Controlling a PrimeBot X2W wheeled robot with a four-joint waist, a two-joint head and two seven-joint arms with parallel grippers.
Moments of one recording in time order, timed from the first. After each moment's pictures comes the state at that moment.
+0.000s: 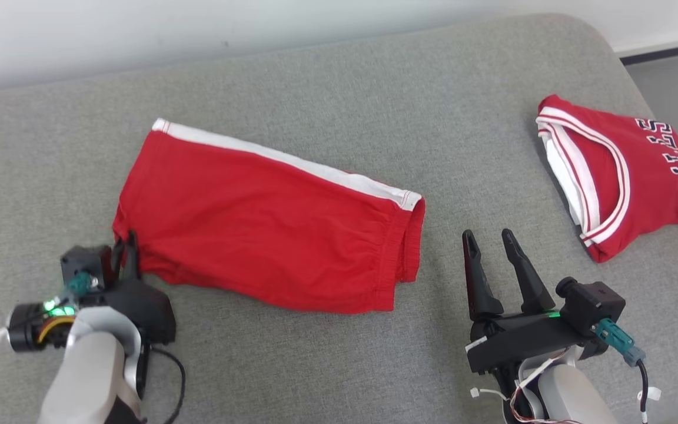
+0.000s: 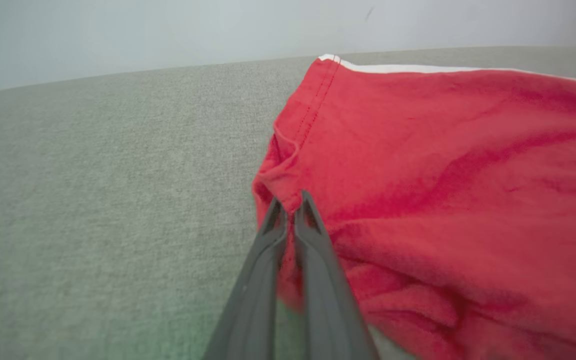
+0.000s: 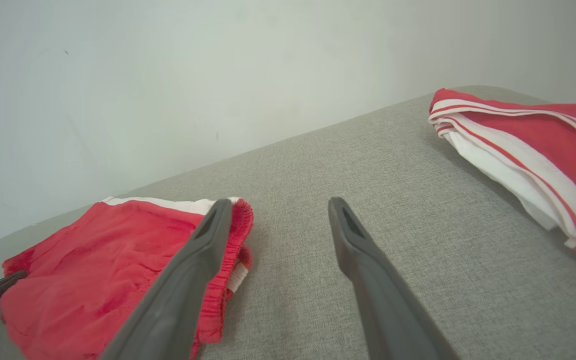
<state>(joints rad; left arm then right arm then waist) -0.66 0.16 -0.05 0.96 -0.17 -0.04 -0.26 -0.28 -0.05 0.13 0.34 0.37 0.13 -0.26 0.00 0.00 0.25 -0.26</state>
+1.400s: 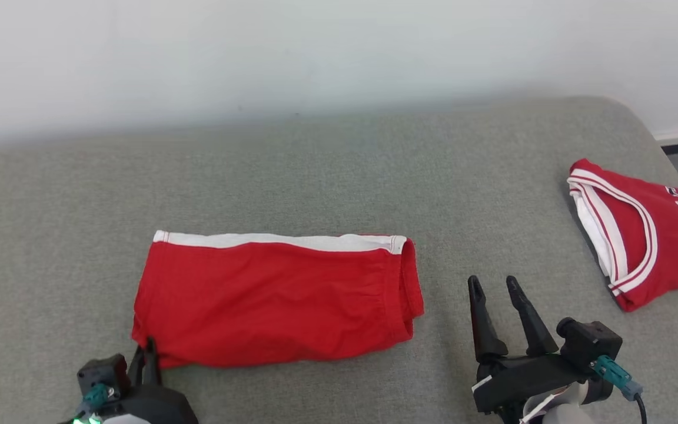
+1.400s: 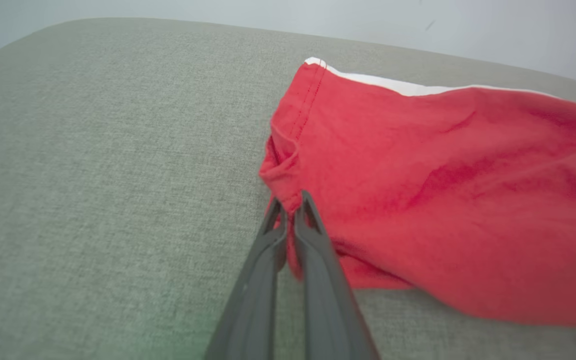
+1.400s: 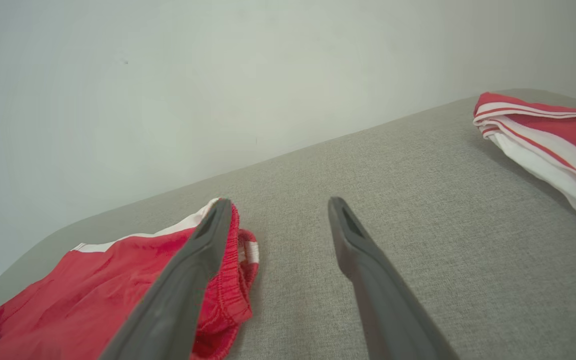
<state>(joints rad) -0.34 0.07 0.05 0.80 -0.22 -0.02 -0.26 -0.18 -0.05 0.11 0.37 0.37 0.13 -0.26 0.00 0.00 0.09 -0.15</state>
